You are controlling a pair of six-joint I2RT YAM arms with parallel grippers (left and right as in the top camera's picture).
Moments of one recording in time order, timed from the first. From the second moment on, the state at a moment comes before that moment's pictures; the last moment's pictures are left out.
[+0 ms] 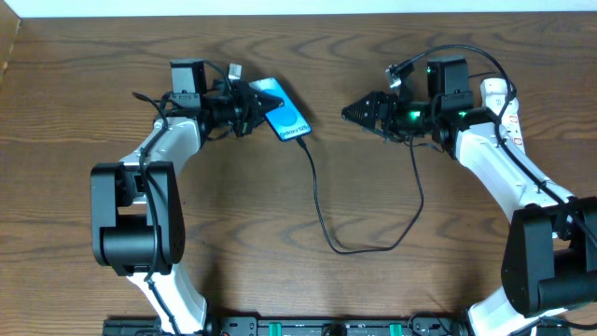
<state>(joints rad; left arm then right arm) 0.00 1.96 1.19 -0.08 1.05 -0.94 0.19 1.76 1.18 -0.30 -0.85 0.56</state>
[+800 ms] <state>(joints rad) -0.22 1.96 1.35 -0.73 0.84 -0.28 0.19 1.76 1.18 -0.50 -0.68 0.35</state>
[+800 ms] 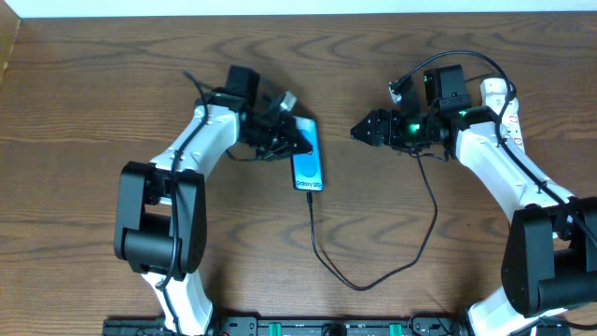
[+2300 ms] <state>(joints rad) -0.22 2.13 1.38 -0.62 0.72 -0.35 0.19 1.76 1.18 -0.57 -0.68 0.32</state>
